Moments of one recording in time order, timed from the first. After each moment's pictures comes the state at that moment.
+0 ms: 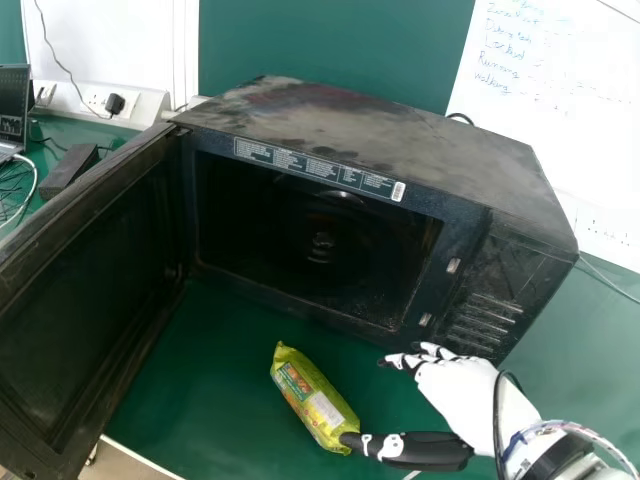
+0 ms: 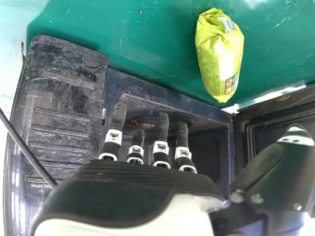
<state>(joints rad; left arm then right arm) -0.58 0.64 0.48 1.24 -0.29 -0.63 -0.78 0.05 -0.63 -0.33 -1.04 -0.73 0.19 1.13</state>
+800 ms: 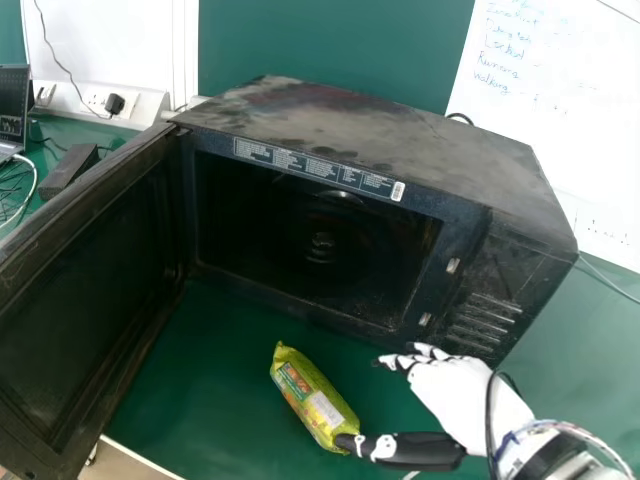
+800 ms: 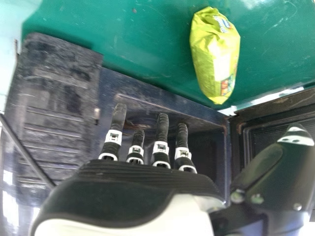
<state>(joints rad) -0.58 0.64 0.48 1.24 -0.29 -0.63 -0.78 -0.01 -0.59 -0.25 -1.04 -0.82 0.18 1.17</state>
